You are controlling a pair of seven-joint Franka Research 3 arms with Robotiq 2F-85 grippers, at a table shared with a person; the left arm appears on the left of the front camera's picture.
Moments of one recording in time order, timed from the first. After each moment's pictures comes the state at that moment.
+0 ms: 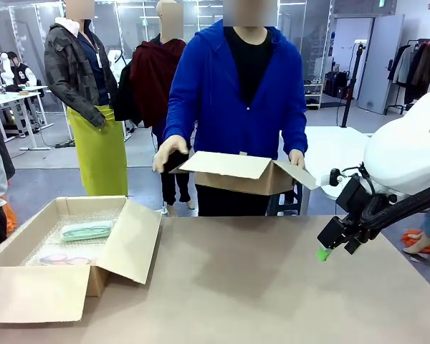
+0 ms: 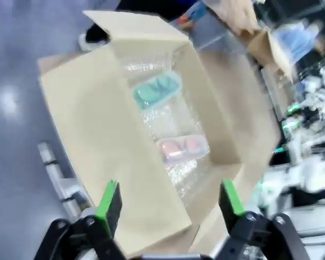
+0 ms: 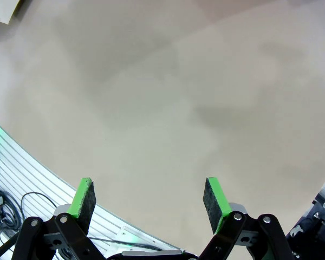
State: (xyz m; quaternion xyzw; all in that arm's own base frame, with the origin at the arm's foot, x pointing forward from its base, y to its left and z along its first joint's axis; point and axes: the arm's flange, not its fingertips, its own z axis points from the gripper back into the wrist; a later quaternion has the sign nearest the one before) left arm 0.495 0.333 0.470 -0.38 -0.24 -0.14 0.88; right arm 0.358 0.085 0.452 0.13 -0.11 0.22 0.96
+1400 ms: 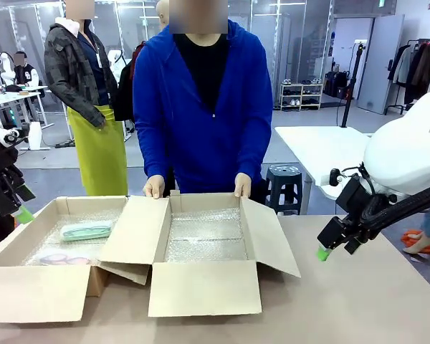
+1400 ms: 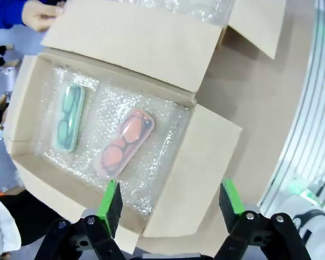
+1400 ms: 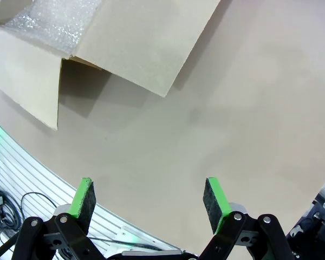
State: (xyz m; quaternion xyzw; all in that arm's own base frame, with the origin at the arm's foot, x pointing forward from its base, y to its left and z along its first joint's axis) left arm 0.364 -0.004 0.550 -0.04 -0.20 -0.54 0.82; right arm 0.358 0.085 0.452 0.13 -0.11 0.22 0.96
